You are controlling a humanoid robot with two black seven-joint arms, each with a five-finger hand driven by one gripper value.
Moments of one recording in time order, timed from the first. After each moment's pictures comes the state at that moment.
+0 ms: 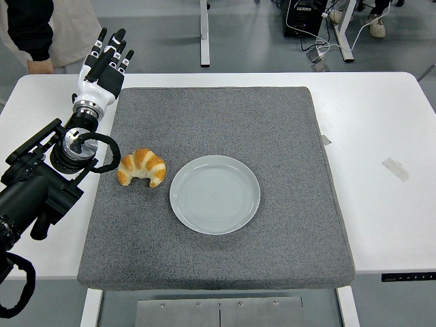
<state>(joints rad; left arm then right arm) -0.87 0.09 -0.87 -0.60 -0.15 -0.12 -0.34 -0.12 0.00 0.04 0.20 -0.15 0.01 0.25</state>
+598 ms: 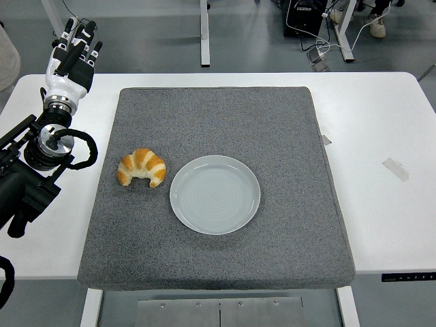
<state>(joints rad) -0.87 0.19 -0.86 -0.60 -0.13 -0.13 -0.39 -0.12 0.00 0.05 0.20 -0.15 0.01 0.25</state>
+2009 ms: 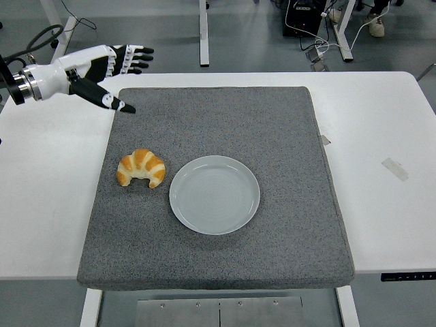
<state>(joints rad) -1.17 0.50 -0.20 -0.62 0.91 -0.58 -0.61 -0.12 0.00 0.04 0.22 -0.15 0.01 0.25</state>
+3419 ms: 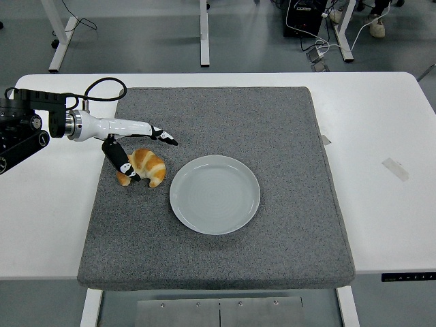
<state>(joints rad) -1.20 0.43 0.06 -0.72 1.28 -0.36 -0.61 -0.12 0.00 0.05 0.22 -0.15 0.01 0.25</state>
